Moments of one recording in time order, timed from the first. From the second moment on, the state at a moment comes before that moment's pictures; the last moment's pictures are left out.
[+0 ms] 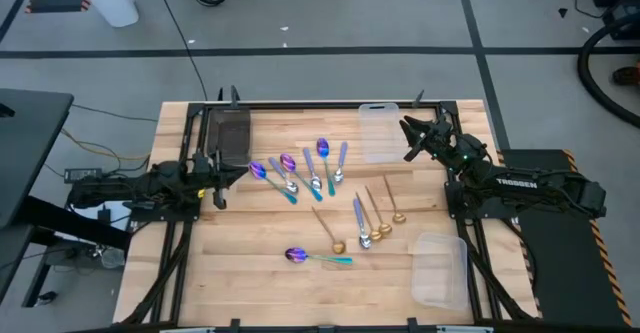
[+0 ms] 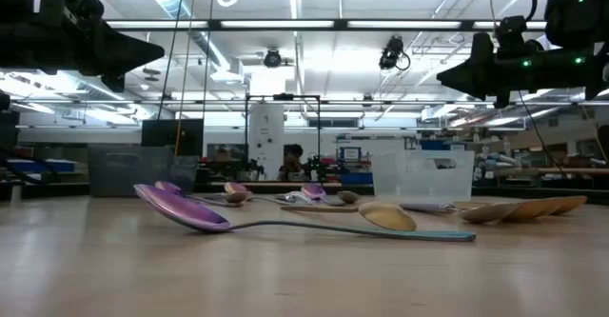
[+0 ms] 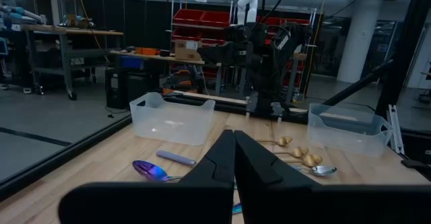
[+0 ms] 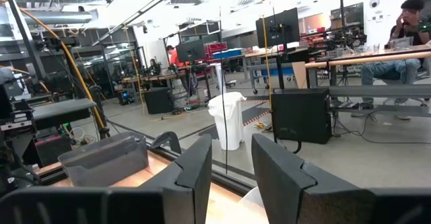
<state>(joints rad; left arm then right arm) 0.01 0.01 0.01 0.11 -0.23 -0.09 -0.57 0.68 0.01 0.86 0.16 0.14</state>
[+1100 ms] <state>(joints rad) 0.01 0.04 0.04 0.10 -0.11 -0.41 -0.57 0.68 0.01 0.86 0.16 0.14</state>
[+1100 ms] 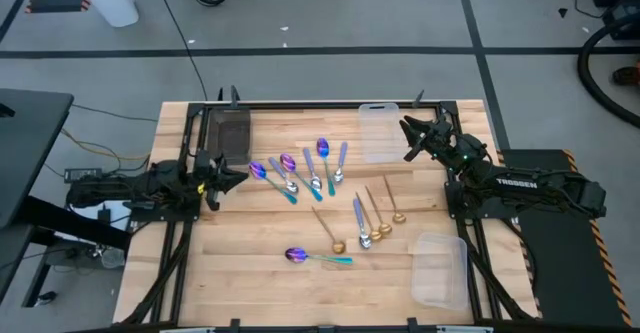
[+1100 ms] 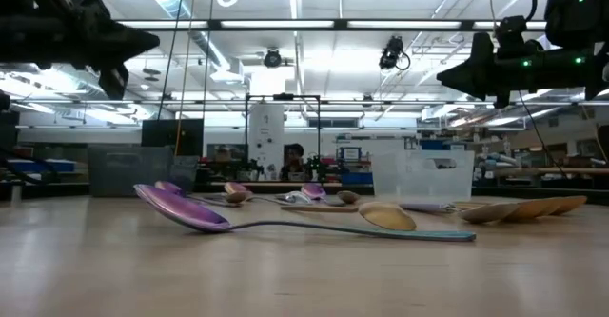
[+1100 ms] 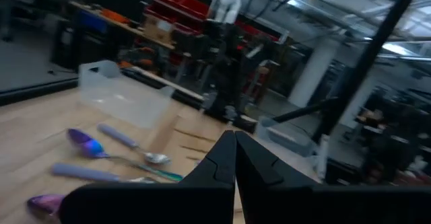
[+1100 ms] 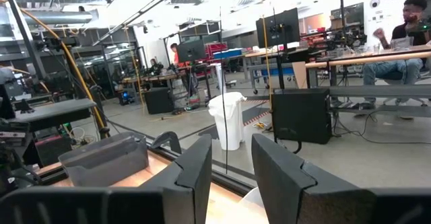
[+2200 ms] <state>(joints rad) 0.10 0.61 0.36 0.08 -0.08 -0.24 -0.22 1.11 0.68 0.16 0.03 0.28</state>
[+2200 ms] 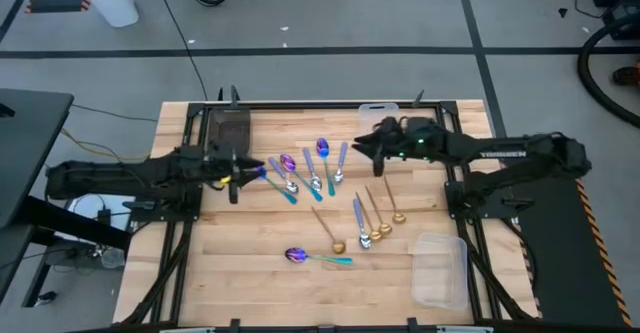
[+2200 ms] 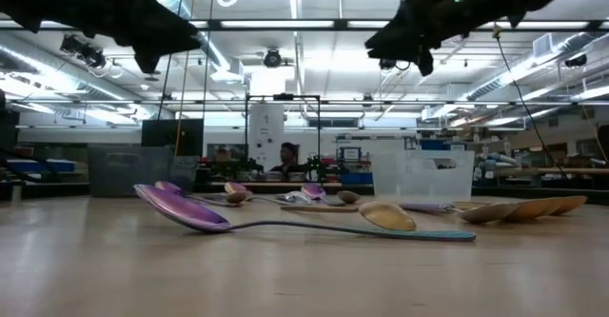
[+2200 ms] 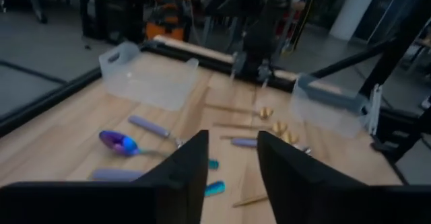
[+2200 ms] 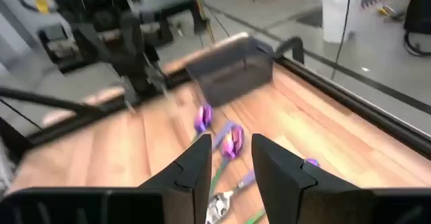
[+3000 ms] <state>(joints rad) 0.12 0.84 0.45 0.03 -0.14 -0.22 -0.14 1.66 1.14 -0.36 0.22 0.34</state>
